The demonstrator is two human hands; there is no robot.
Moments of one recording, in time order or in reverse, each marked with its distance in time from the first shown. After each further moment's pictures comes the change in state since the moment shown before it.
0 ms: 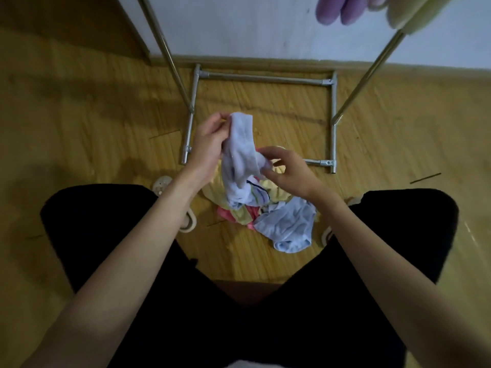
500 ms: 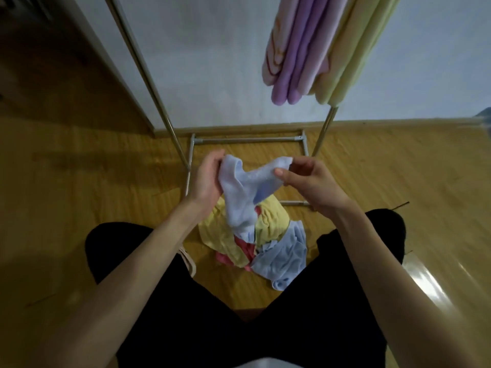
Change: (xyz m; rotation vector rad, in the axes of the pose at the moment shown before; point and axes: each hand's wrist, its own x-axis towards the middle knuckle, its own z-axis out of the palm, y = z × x) left_hand -0.062 0.089 0.027 -0.169 -0.132 -0.079; right_hand -0.070 -0.090 -0.087 0.636 0.206 -0.100
